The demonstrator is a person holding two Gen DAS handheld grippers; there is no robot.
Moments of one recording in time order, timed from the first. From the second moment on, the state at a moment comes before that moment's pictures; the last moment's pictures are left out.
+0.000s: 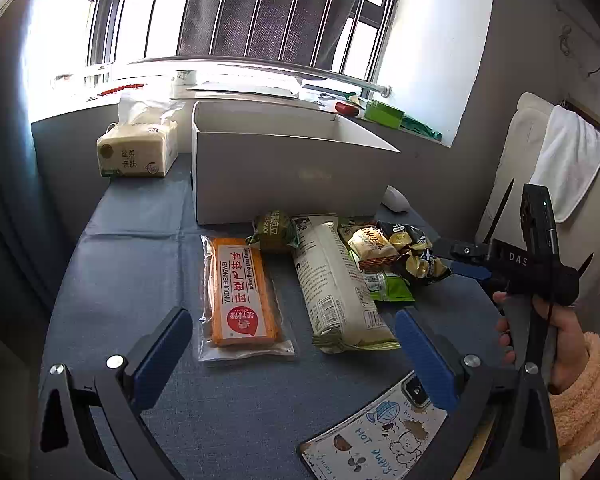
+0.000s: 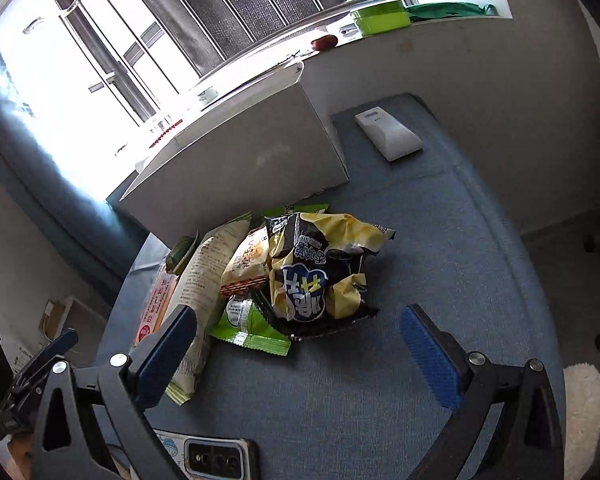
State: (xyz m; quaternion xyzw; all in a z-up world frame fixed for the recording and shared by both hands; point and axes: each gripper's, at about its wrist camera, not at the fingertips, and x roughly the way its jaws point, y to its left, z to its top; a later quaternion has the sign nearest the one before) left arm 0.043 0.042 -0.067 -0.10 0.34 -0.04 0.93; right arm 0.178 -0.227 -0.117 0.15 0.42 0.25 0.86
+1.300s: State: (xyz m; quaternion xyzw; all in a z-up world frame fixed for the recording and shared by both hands) left arm 0.153 0.054 -0.148 -0.03 0.48 0.05 0.88; right arm 0.138 -0.227 -0.074 0.16 0.37 0.31 0.86
